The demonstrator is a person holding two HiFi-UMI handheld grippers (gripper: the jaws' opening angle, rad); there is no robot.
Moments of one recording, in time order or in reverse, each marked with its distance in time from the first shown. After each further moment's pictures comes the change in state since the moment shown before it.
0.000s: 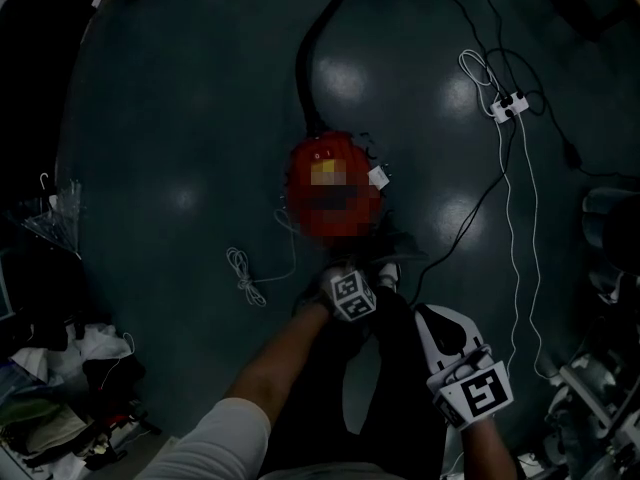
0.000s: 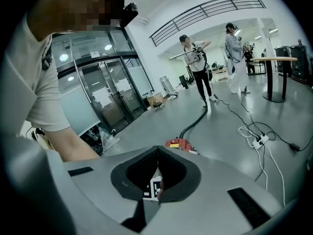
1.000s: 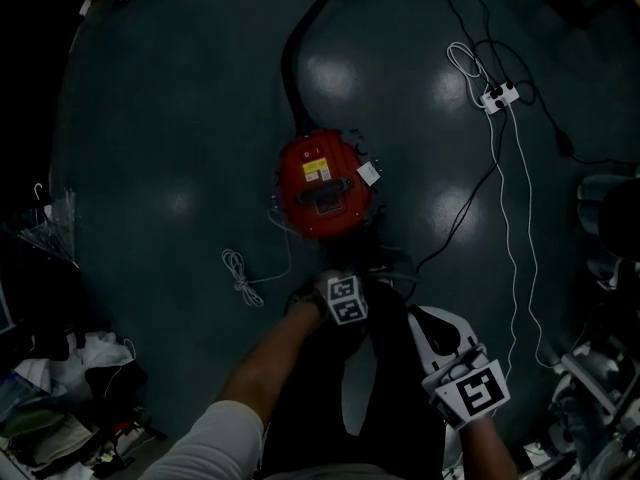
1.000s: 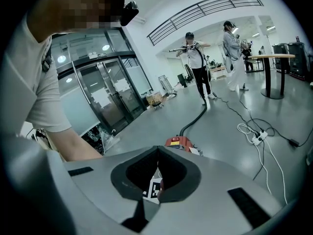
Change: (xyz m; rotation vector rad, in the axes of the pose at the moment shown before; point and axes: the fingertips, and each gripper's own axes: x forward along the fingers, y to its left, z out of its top) left arm -0.008 -0.048 -0.007 0.170 0.026 -0.220; right arm -0.009 0.004 -0.012 0.026 0.010 -0.015
